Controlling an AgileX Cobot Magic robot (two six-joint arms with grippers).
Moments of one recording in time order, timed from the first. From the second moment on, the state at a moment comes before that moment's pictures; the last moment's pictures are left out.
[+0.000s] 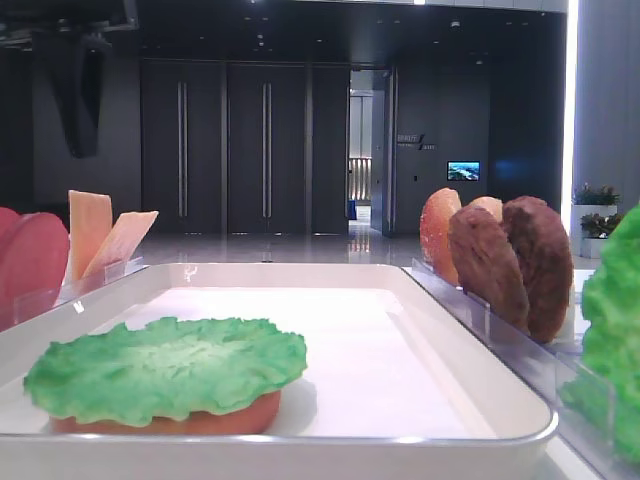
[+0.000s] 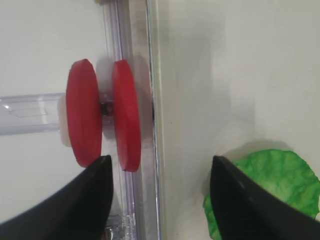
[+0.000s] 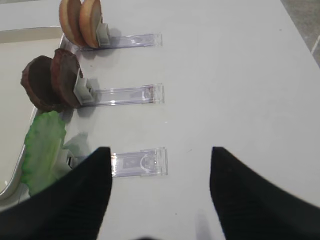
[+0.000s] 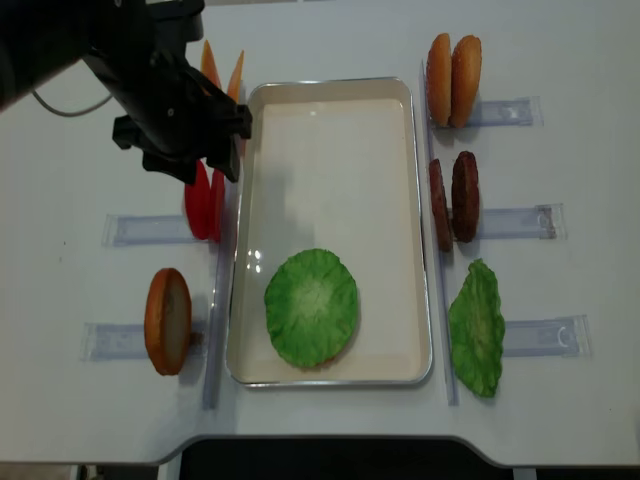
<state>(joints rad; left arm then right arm) -0.38 1.64 -1.22 0.01 0.96 -0.37 0.02 -0.01 -0.51 0.07 1.13 0.02</state>
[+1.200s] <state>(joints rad) -0.38 1.79 -1.22 0.09 0.93 -0.39 0.02 -0.01 -0.51 0.07 1.13 0.02</state>
